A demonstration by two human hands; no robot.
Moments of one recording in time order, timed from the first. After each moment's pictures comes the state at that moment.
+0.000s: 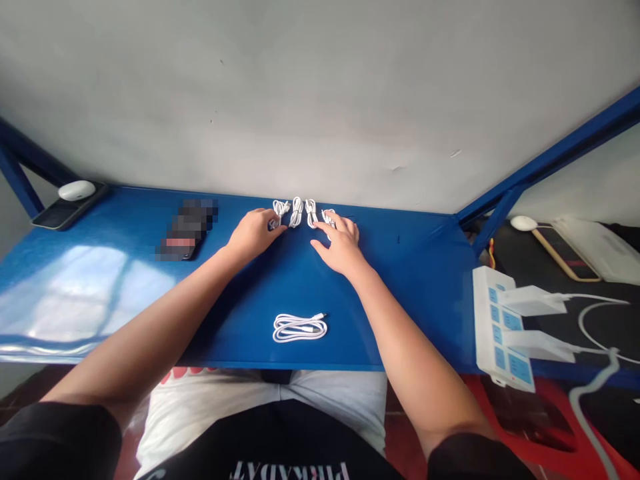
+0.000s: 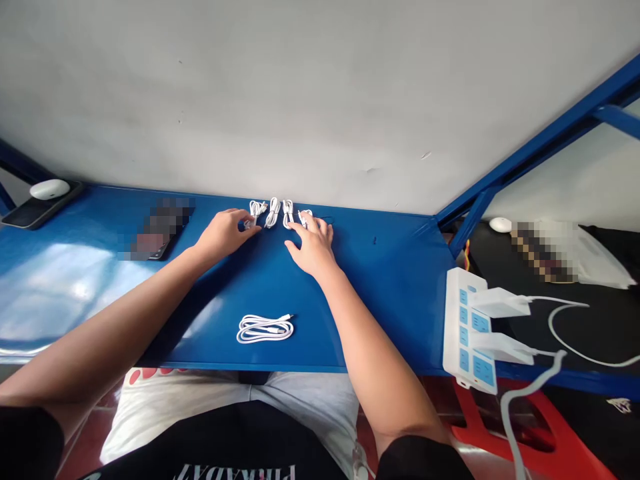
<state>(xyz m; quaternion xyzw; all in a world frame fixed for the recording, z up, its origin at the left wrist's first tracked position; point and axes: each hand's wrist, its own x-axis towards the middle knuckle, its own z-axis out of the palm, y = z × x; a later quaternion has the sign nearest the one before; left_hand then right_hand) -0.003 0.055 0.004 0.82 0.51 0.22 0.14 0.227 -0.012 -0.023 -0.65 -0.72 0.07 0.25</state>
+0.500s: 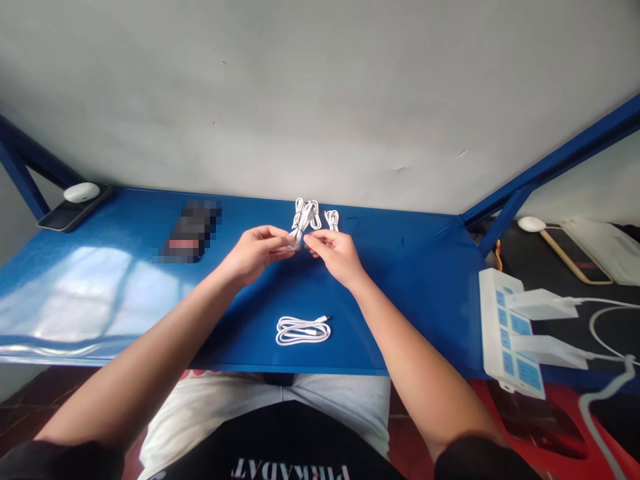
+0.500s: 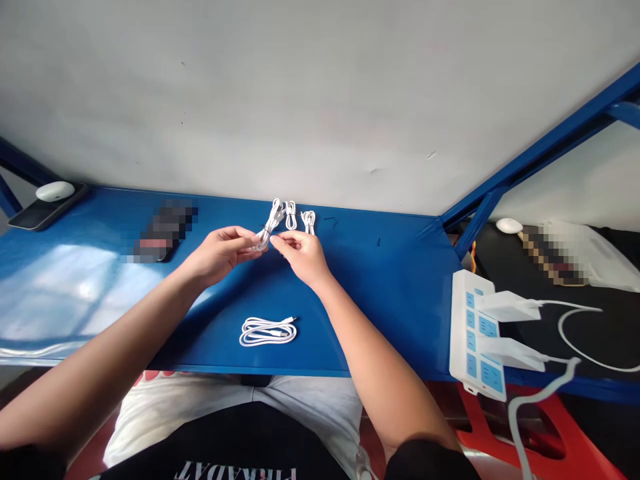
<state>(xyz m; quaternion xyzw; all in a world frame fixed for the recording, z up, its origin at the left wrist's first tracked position) -0.001 -0.004 0.030 0.42 0.42 0.40 0.70 0.195 -0.032 0.006 -0.51 -0.54 0.45 0.50</state>
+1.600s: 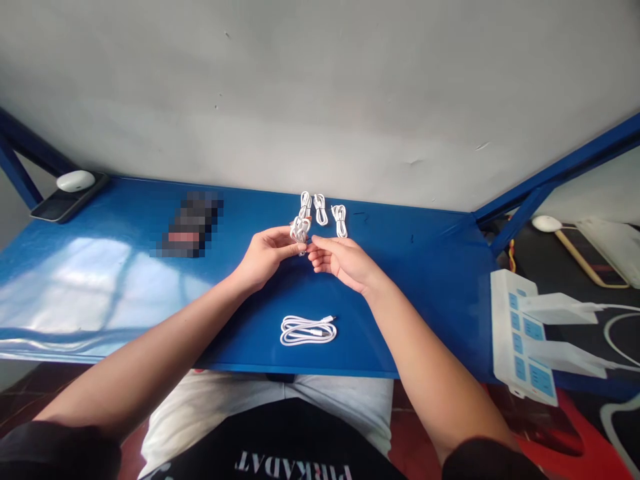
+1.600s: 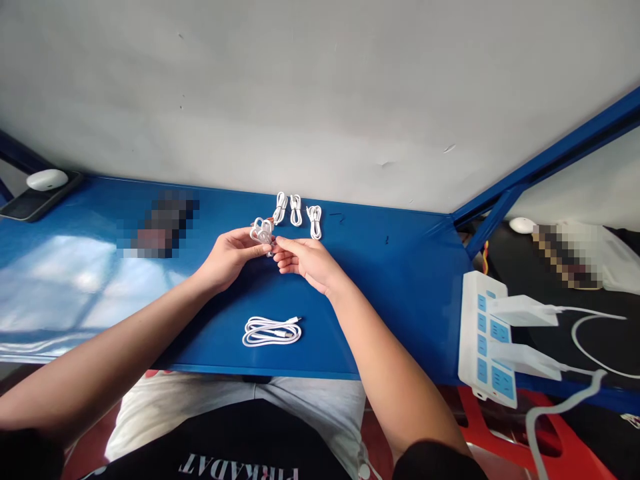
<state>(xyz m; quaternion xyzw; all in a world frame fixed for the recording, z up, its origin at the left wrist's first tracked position) 0.010 -0.012 0.000 0.50 0.35 0.44 0.66 0.197 -0.041 0.019 -0.46 -0.34 0.70 0.41</state>
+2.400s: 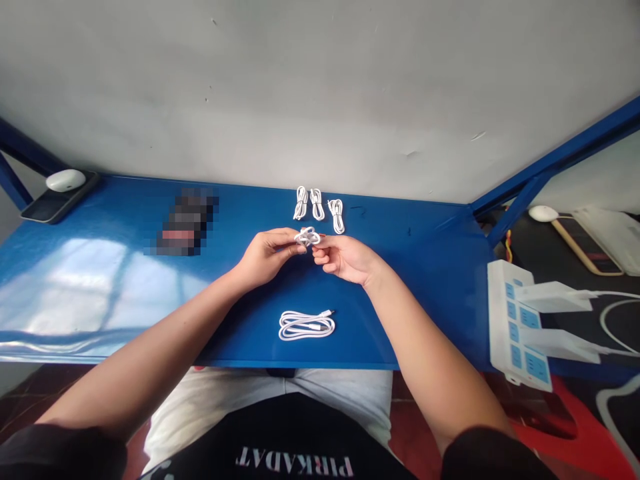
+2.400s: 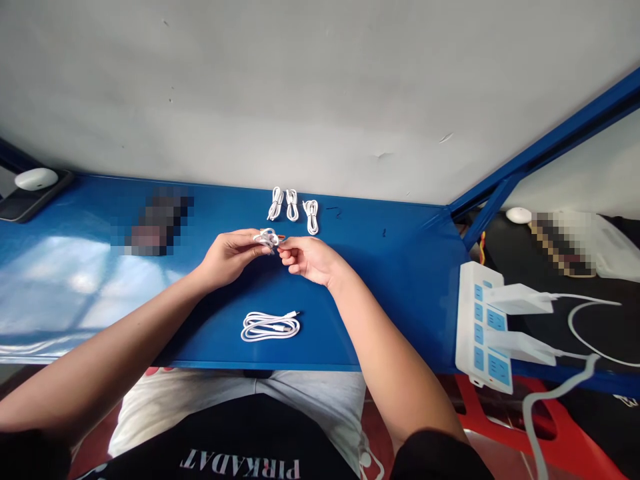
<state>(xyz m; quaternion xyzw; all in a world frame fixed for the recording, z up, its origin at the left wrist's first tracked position) 0.005 -0.013 0.004 0.70 0.33 0.39 0.51 0.208 -0.035 0.019 -0.45 -0.26 0.77 0.36</state>
